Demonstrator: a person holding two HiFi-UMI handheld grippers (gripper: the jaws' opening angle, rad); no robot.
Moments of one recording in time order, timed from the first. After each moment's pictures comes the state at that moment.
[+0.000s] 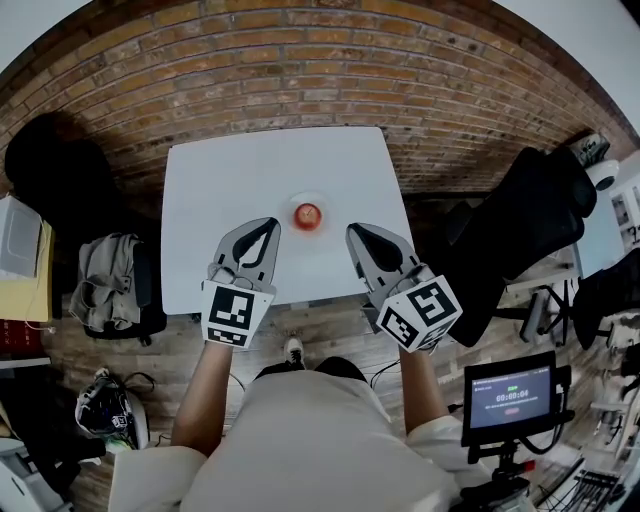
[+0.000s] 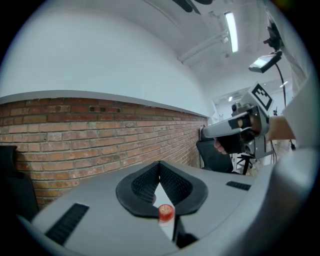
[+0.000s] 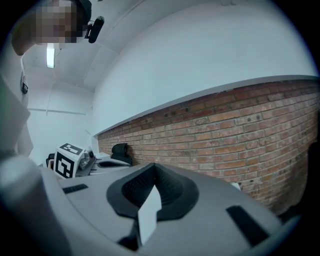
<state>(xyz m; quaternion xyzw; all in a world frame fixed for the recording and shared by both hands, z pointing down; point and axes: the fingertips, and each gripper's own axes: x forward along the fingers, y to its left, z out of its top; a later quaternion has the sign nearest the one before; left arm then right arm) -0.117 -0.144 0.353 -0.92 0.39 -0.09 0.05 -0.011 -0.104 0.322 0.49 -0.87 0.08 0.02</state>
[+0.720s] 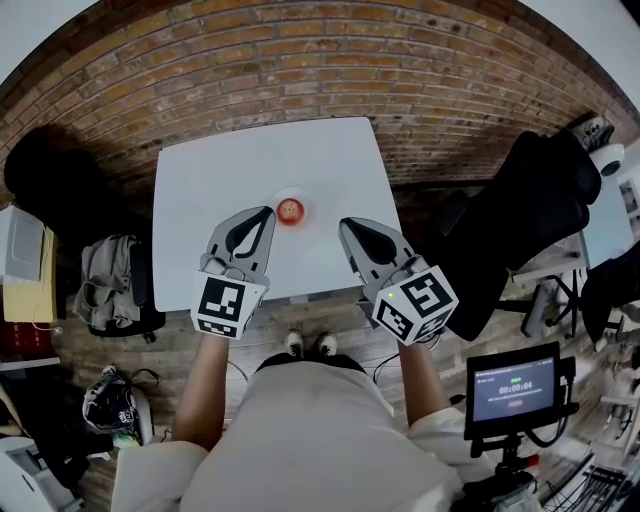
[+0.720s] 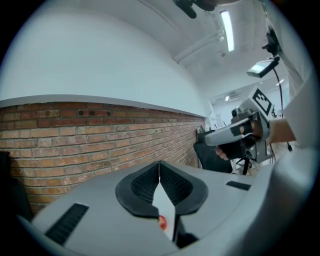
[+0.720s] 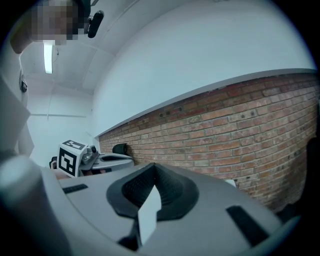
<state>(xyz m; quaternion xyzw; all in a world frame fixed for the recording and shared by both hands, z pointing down) -0.058 -0.140 0.337 -0.92 0.37 -0.09 0.06 0.044 -0.097 0.326 0.48 -0.87 0.10 0.02</state>
